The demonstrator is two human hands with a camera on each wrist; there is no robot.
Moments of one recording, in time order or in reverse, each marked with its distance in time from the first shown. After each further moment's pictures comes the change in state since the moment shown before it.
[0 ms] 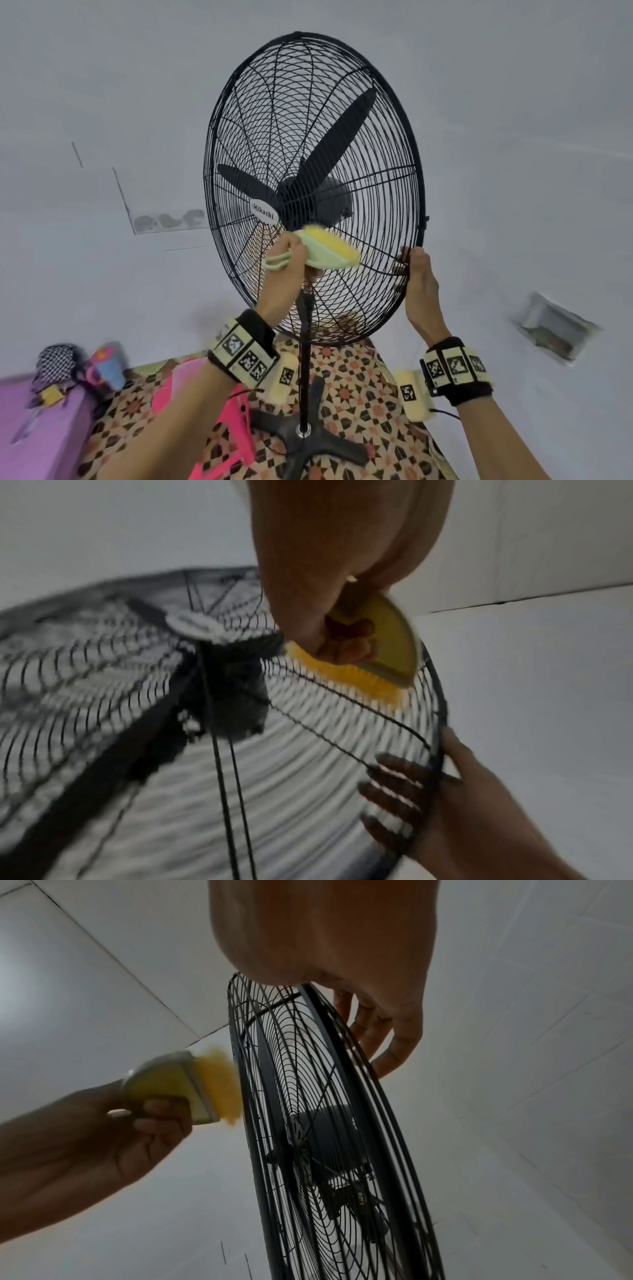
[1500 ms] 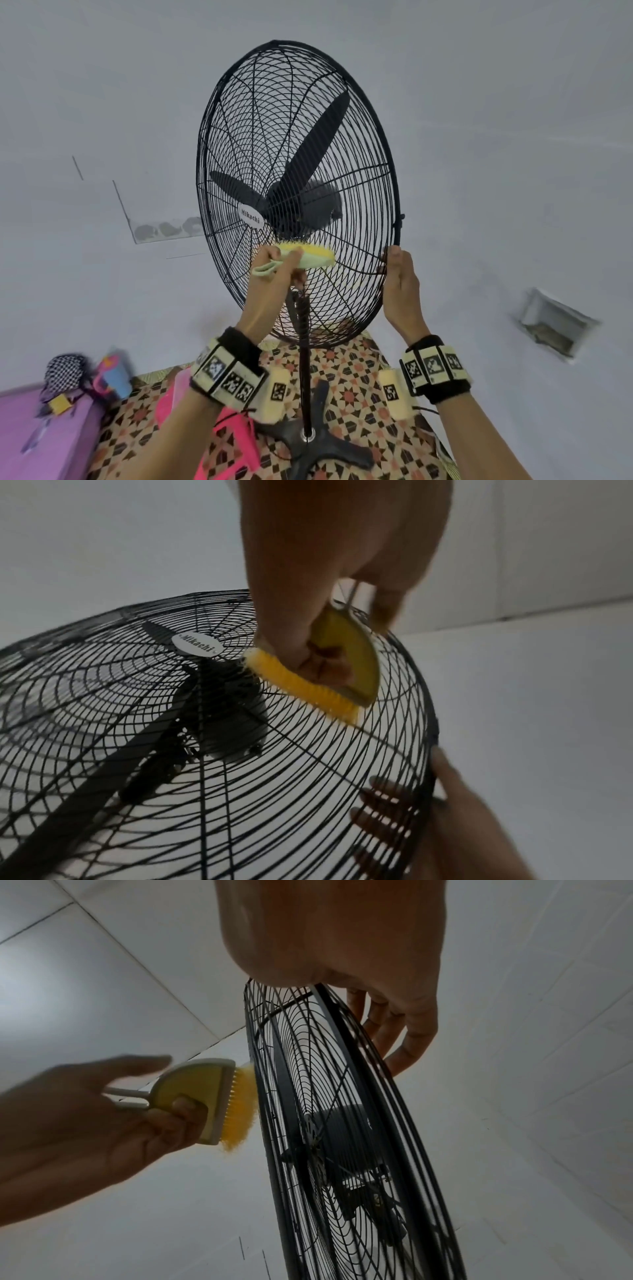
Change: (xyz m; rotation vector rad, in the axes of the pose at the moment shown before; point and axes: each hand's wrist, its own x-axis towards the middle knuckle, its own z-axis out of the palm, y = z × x) left_hand -0.022 0.007 0.008 -0.034 0.027 -0.024; right_hand 0.005 0.009 0.003 -0.075 0.013 -0.075
